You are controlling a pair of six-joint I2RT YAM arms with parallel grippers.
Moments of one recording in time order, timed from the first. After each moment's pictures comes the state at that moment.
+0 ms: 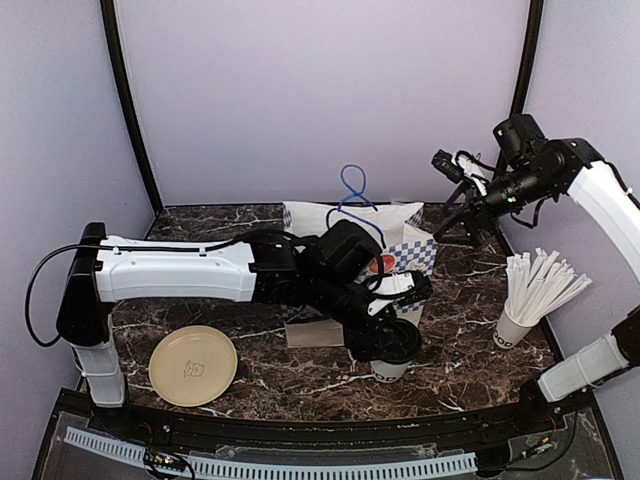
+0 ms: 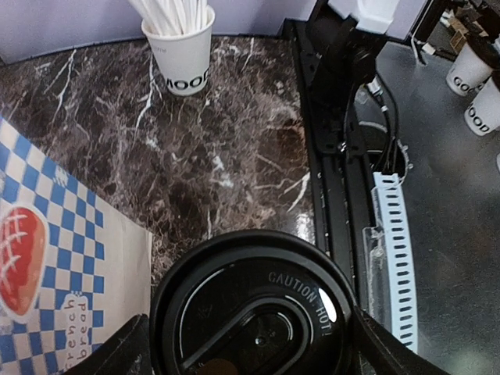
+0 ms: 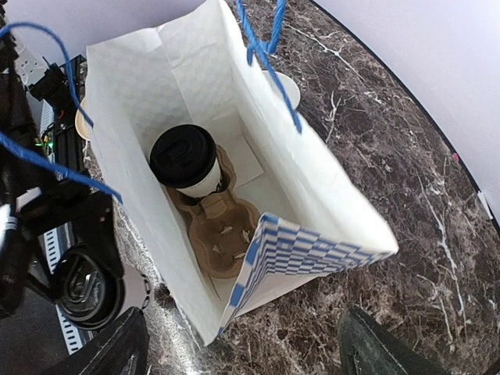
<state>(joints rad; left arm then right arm) -1.22 1.88 1.64 -0.52 0.30 0.18 0.37 1.39 1.63 -1.19 -0.62 -0.59</state>
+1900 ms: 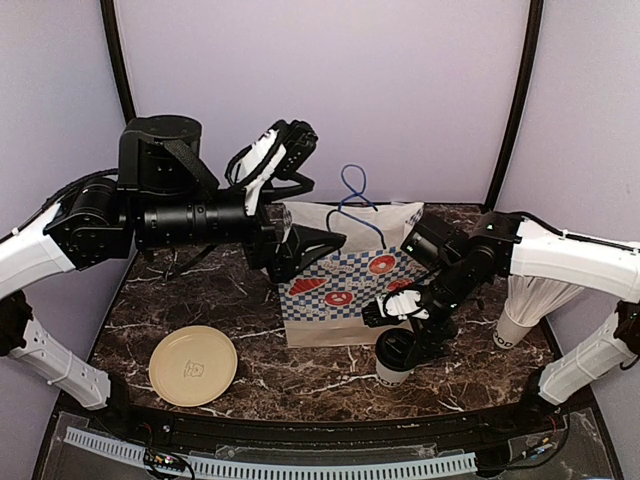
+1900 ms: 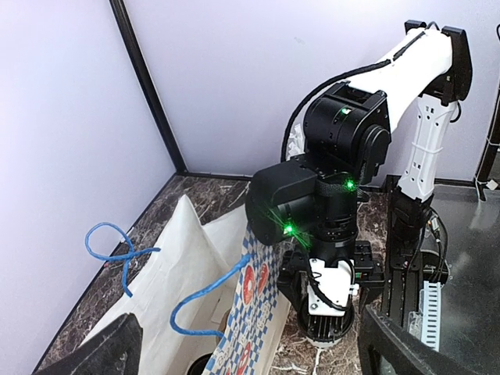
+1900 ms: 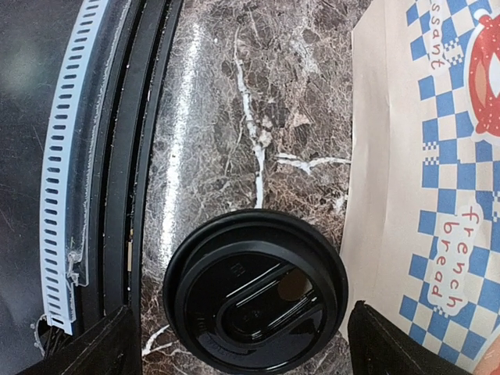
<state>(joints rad) -1.26 1.32 1.55 -0.48 -0.15 0.17 0.93 1.38 1.16 -1.06 -0.31 -0.75</state>
